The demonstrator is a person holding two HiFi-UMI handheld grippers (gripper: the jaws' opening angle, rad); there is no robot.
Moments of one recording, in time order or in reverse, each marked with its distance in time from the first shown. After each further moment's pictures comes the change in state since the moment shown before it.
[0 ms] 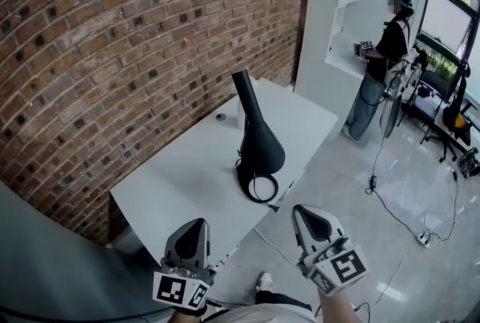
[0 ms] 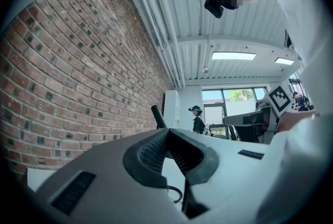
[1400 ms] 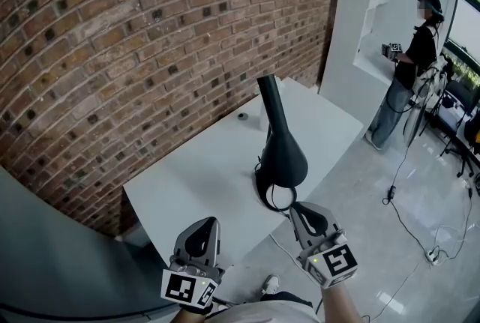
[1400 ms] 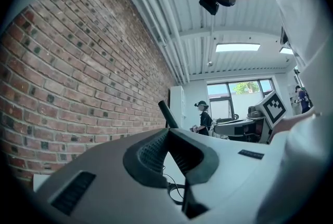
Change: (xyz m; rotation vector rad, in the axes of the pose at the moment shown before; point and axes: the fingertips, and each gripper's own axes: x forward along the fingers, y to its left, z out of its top) left arm 0.035 0.026 -0.014 0.044 0.033 0.065; right arm 0.081 -0.015 -0.044 -0.069 0.069 0.120
